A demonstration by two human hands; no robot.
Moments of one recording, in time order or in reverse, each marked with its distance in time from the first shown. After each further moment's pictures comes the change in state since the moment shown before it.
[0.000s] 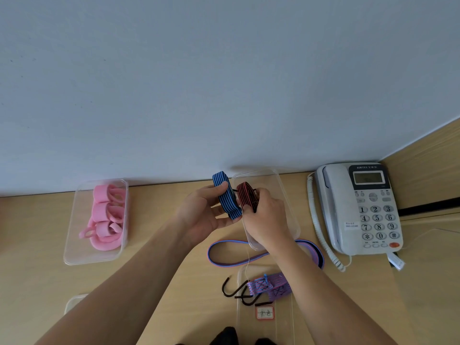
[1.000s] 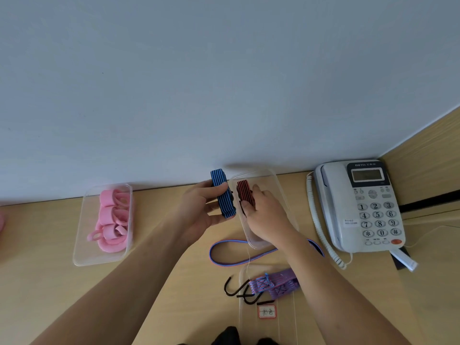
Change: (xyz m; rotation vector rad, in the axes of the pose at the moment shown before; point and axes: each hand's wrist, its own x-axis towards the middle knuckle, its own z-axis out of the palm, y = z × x) left_hand -0.016 0.011 0.010 0.160 0.099 0.095; right_hand 0.009 0.009 -0.012 -0.117 -0.158 -0.192
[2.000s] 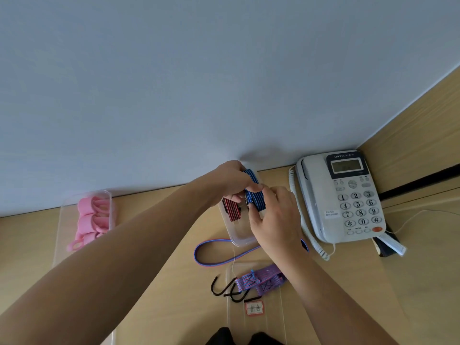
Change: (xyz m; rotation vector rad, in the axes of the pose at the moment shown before) left_hand 0.044 0.019 0.095 0.986 -0.138 -0.010; right_hand -0.035 0.038 -0.004 -0.162 0.661 -0.131
